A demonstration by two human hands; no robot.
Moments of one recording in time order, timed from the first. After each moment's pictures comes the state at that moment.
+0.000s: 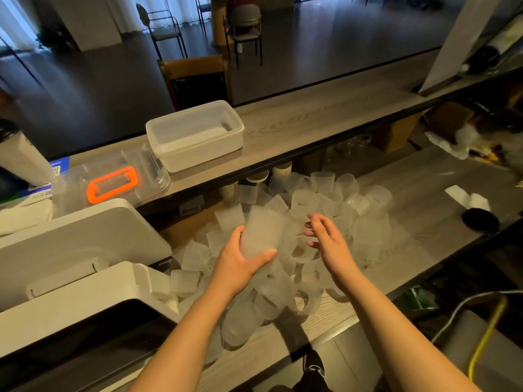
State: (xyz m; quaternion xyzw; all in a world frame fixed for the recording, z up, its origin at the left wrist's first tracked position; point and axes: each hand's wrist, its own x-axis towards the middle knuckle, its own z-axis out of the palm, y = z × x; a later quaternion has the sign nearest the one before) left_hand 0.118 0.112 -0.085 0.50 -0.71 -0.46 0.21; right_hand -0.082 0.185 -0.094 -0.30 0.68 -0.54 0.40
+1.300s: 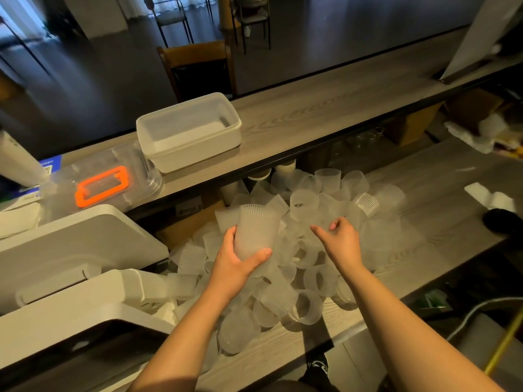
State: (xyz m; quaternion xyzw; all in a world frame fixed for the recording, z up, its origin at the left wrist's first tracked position) left_hand 0.102 0.095 -0.106 0.51 -0.63 -0.53 0.24; right_hand -0.139 0.142 -0.156 -0.26 0.84 -0.39 0.26
